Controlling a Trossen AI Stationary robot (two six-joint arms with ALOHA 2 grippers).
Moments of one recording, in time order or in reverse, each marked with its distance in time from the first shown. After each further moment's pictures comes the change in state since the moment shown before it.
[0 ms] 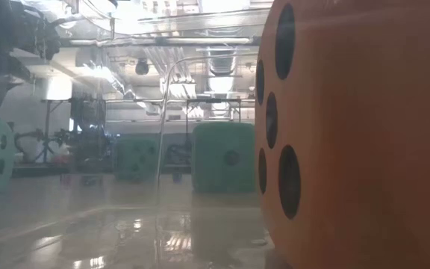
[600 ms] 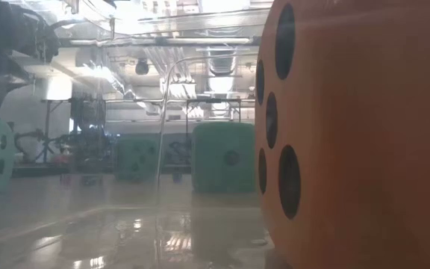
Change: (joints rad) left arm 0.000 -0.003 -0.026 0.020 0.002 -0.004; right arm 0.000 0.000 0.000 0.000 0.000 0.000
